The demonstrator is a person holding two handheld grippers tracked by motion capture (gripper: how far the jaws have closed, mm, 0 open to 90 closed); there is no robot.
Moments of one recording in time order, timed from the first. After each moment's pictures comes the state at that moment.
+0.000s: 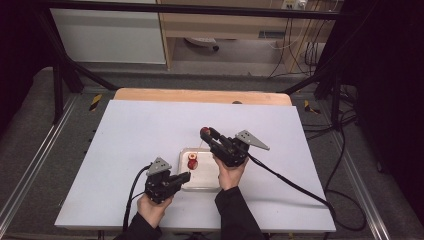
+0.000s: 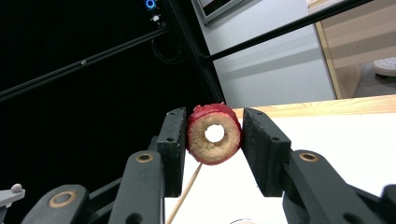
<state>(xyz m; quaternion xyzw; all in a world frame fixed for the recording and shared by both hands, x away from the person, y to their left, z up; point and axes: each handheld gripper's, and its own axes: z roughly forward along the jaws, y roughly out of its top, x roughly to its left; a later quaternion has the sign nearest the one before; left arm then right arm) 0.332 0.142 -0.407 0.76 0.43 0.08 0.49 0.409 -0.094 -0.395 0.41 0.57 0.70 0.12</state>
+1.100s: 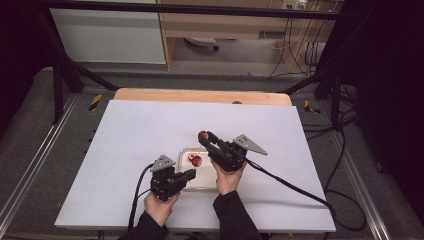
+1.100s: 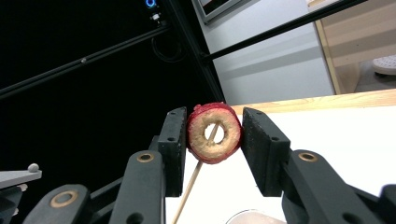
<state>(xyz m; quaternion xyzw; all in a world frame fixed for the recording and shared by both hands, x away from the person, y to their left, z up) 0.336 0.129 -0.405 0.73 0.44 0.07 0.51 0.399 -0.089 -0.400 0.41 0.57 0.70 0.12</state>
